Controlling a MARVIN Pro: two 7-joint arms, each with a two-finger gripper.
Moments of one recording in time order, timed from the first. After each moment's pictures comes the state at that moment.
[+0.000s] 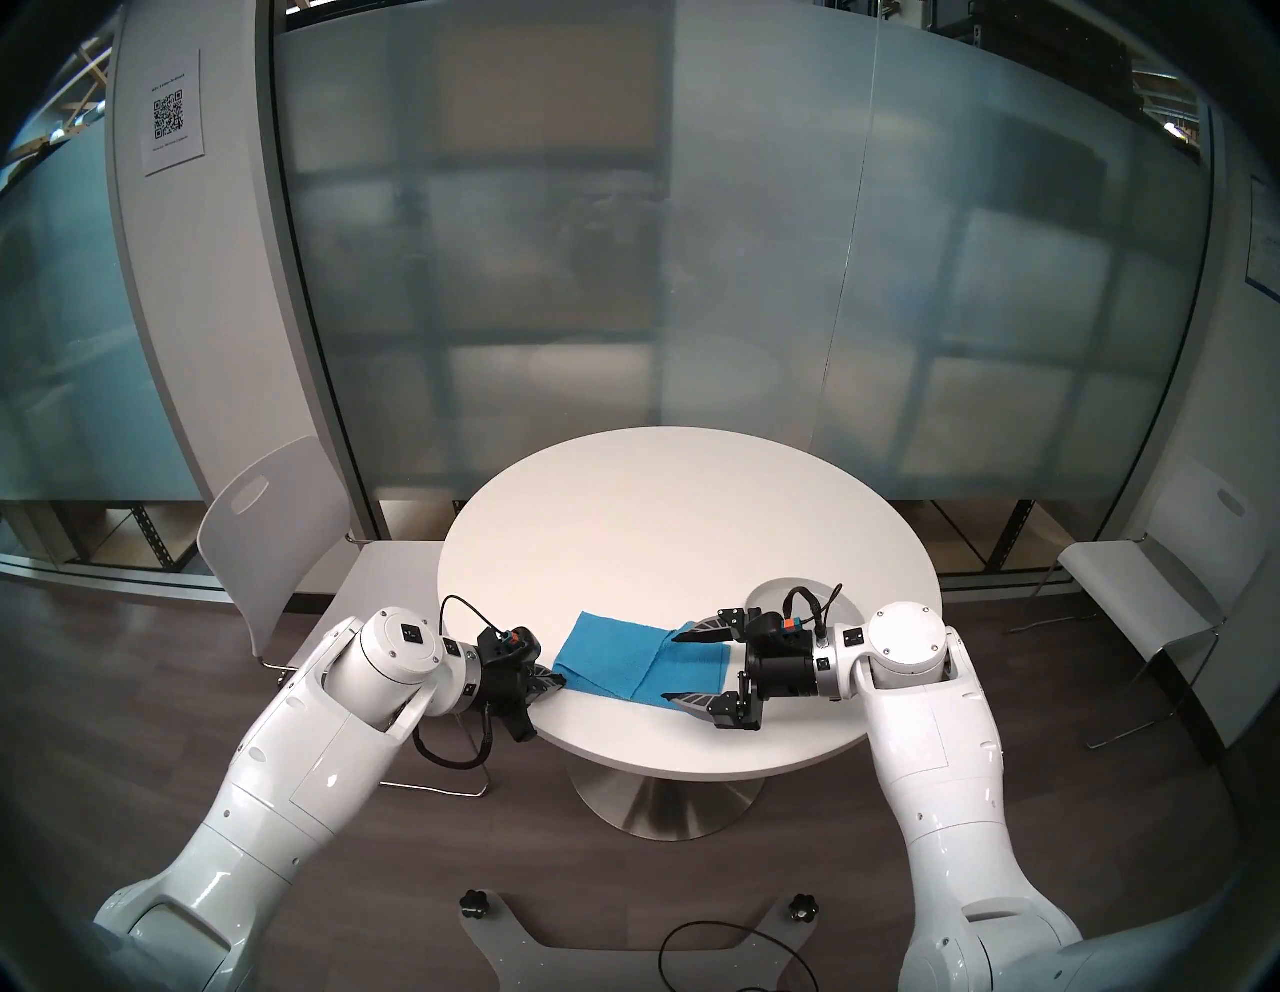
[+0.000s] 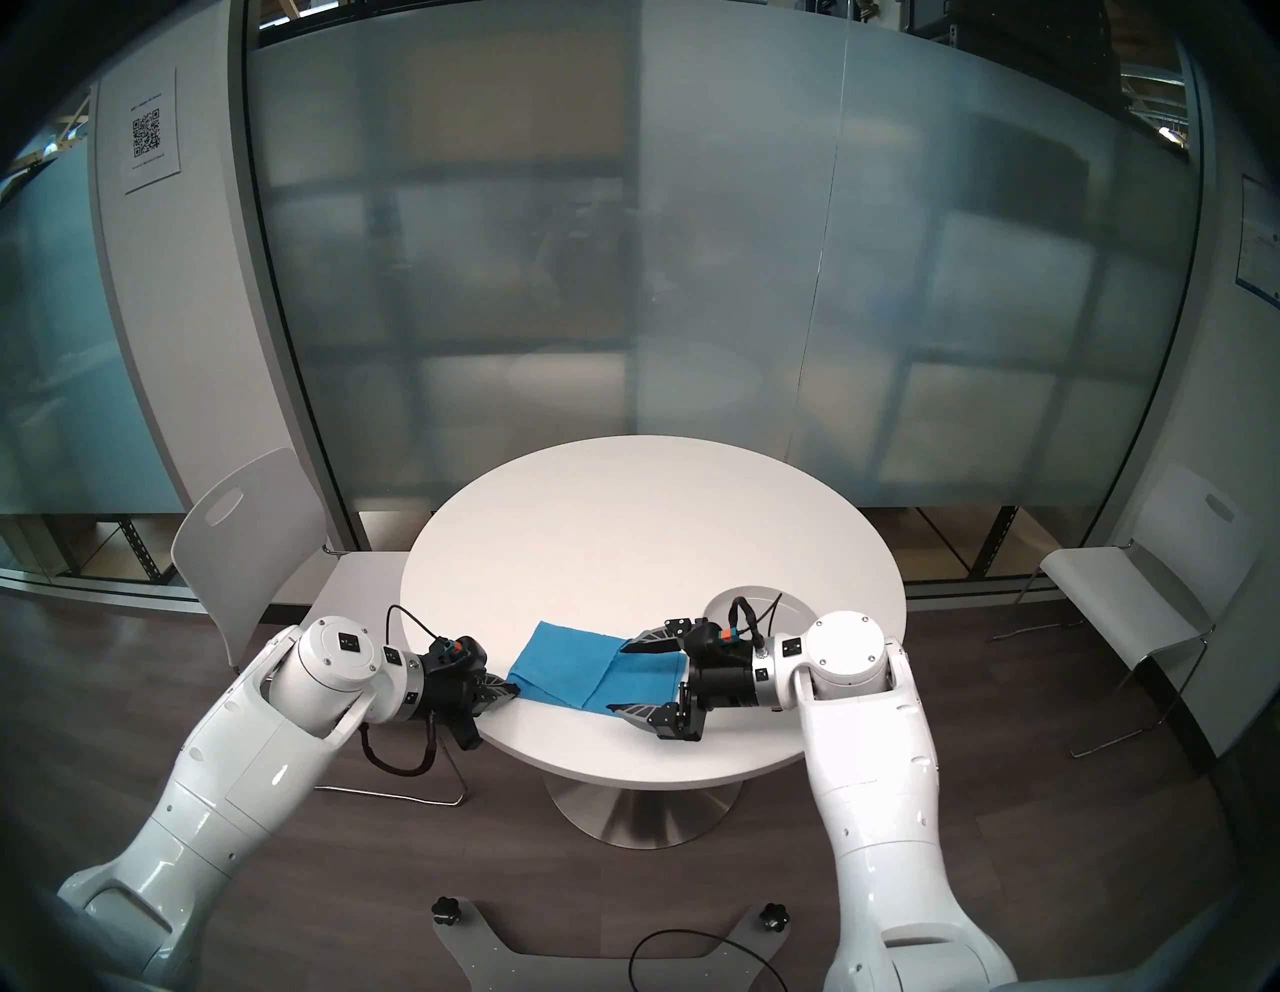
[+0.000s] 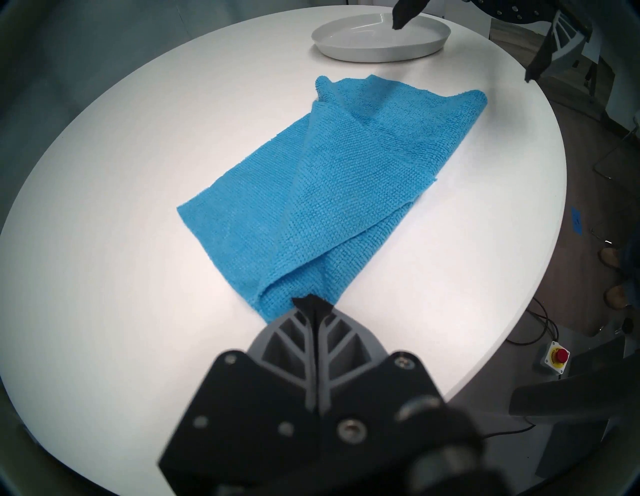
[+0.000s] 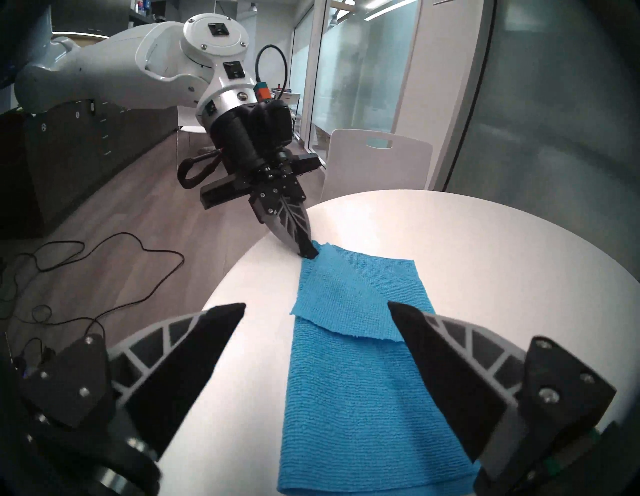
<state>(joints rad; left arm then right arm) 1.46 -1.08 -1.31 -1.58 0.22 0.42 -0.90 -1.33 -1.51 1.67 -1.34 -0.36 -0.12 1.48</state>
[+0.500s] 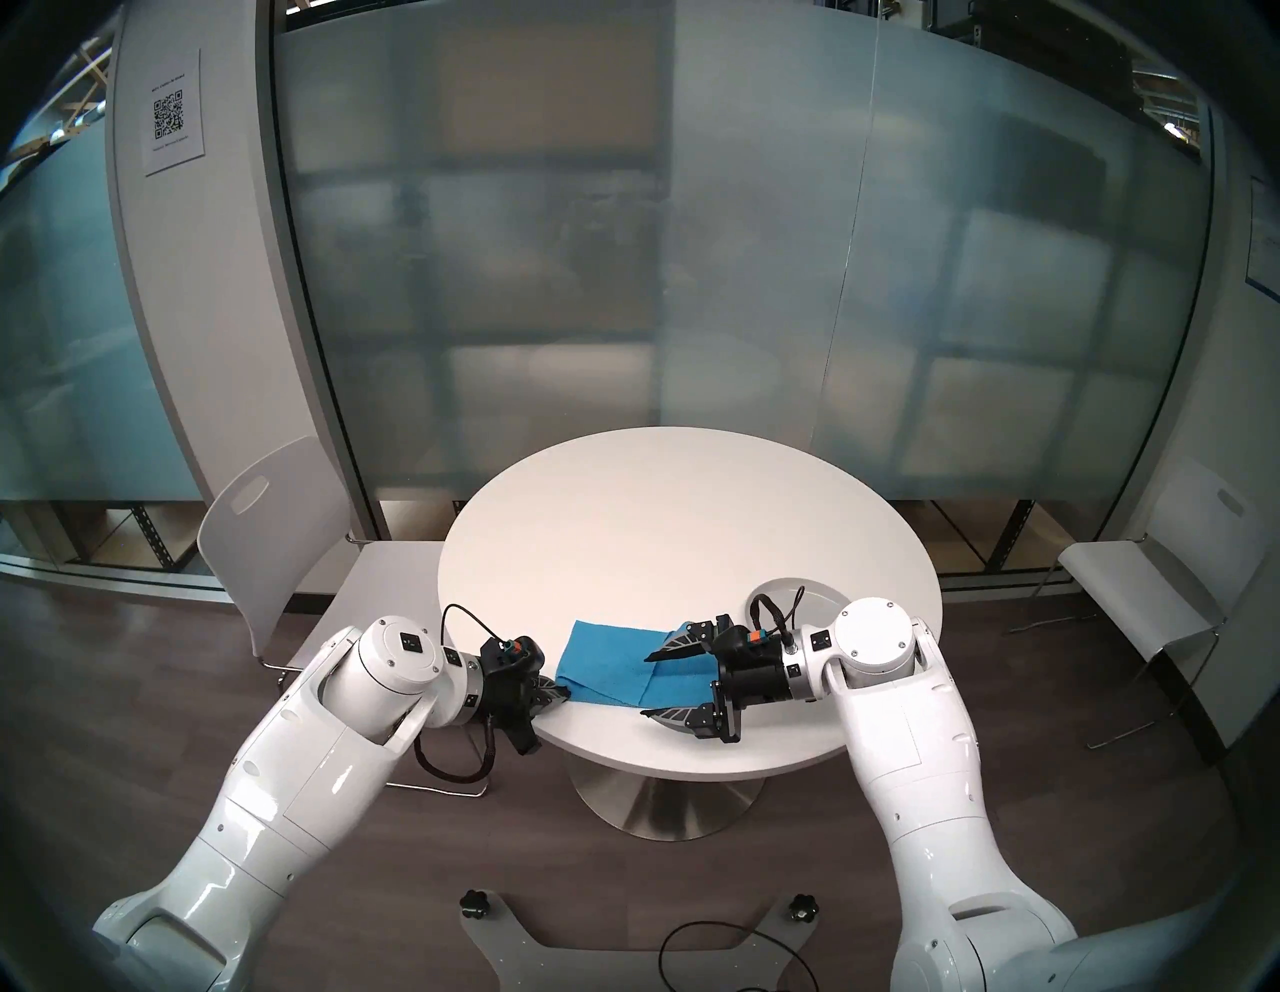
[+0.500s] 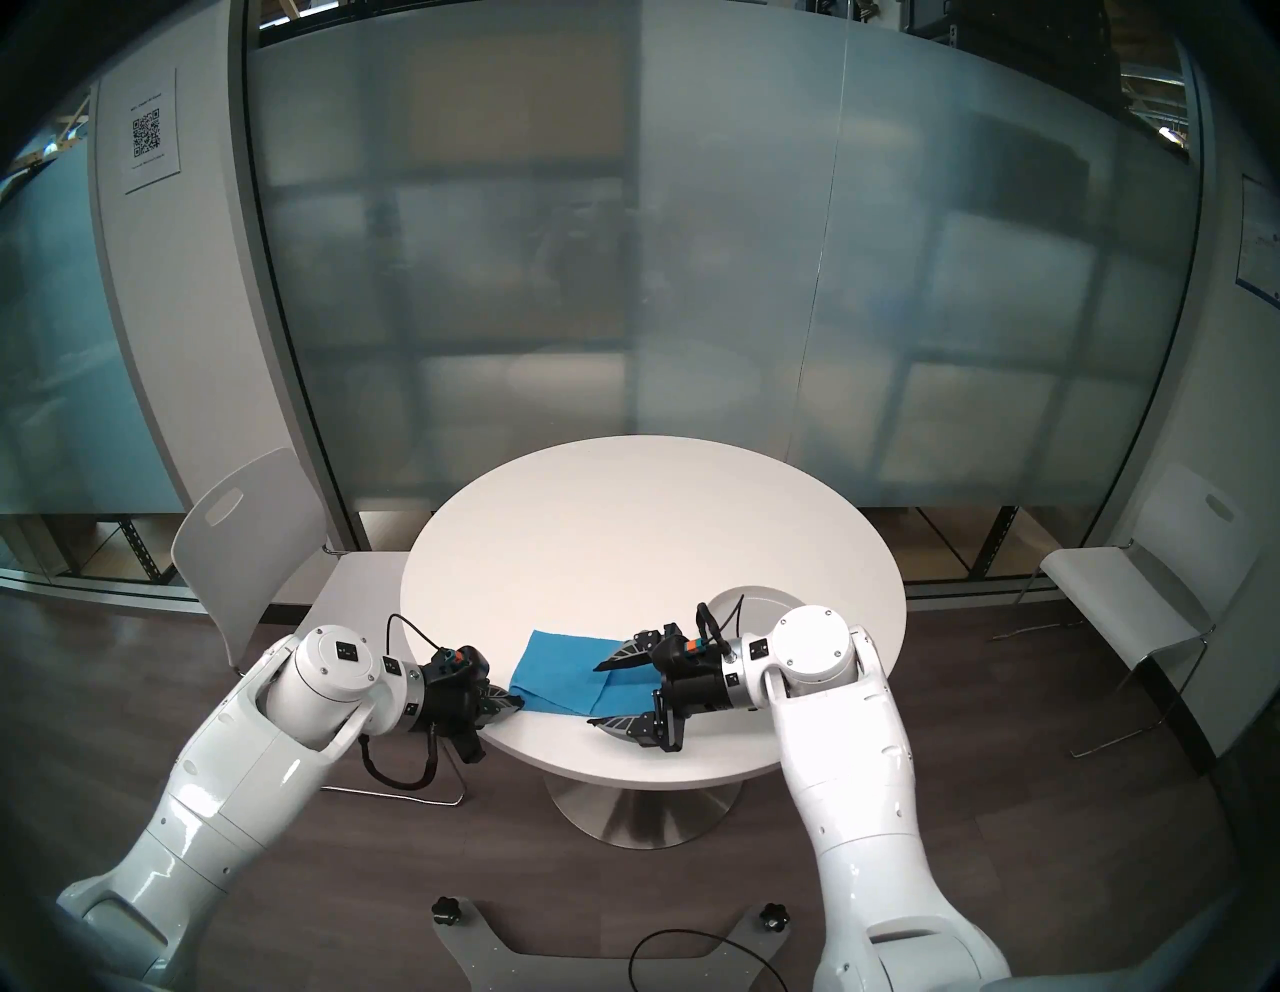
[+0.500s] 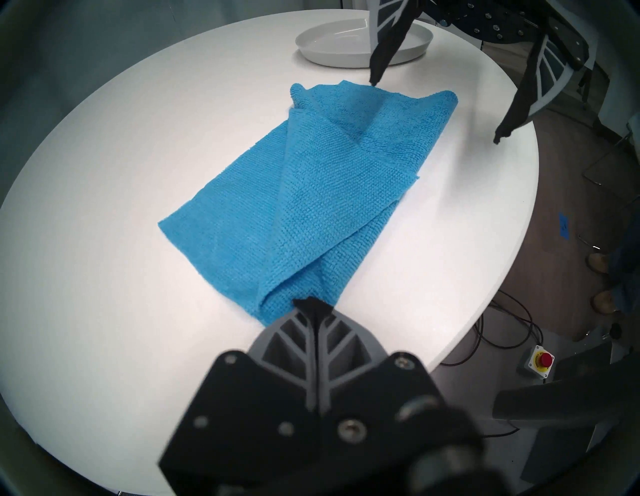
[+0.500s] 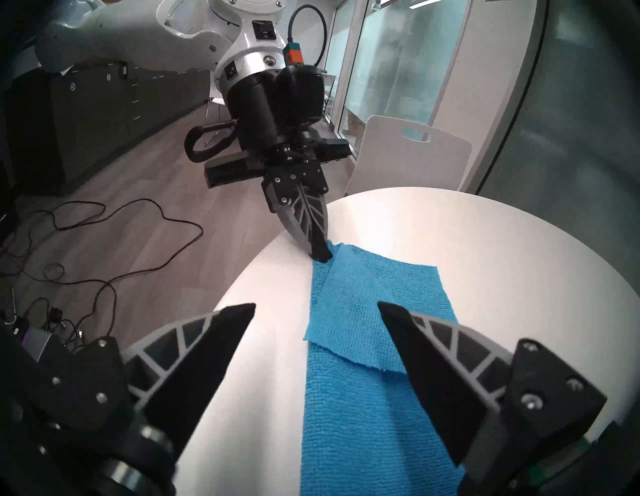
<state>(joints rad) 1.50 -1.07 -1.31 -1.63 0.20 0.45 -0.90 -1.30 -1.52 1.60 -1.32 -0.45 -0.19 1.48</state>
